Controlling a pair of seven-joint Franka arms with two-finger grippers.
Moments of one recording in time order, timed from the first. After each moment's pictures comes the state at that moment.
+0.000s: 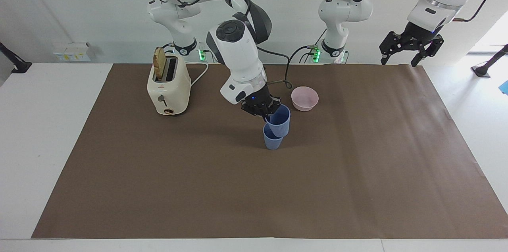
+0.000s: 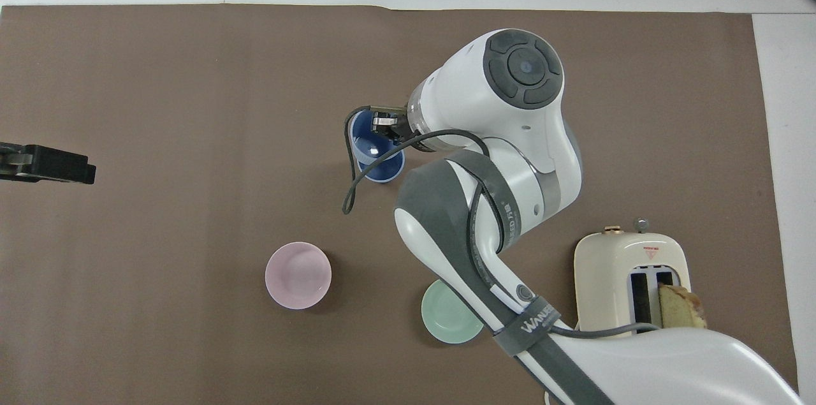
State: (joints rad) left arm -0.03 -0.09 -0.04 -1.59 -0.04 1.52 0.04; right arm 0.37 0.42 0.17 -1.44 0.15 2.04 0.59
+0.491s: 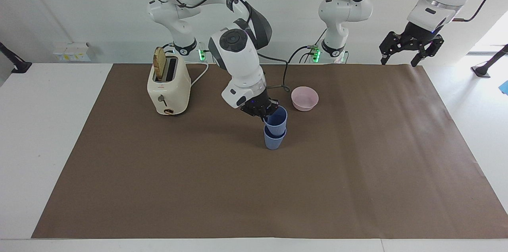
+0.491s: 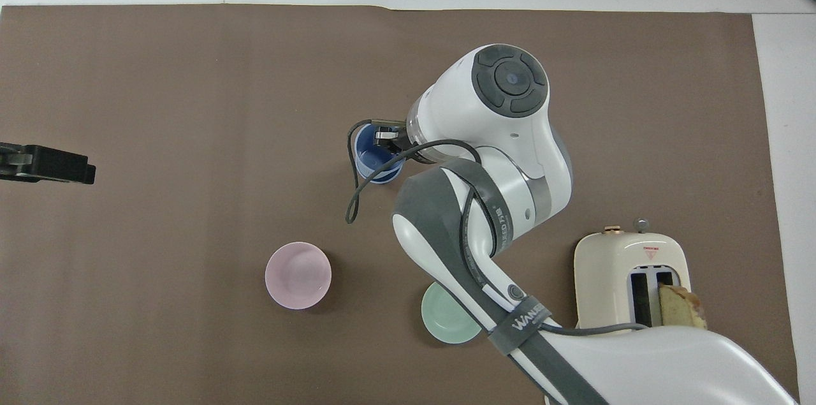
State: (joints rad) left arm -0.03 -0.09 -0.04 -1.59 -0.04 1.52 0.04; right arm 0.37 0.42 0.17 -1.48 0.15 2.04 0.60
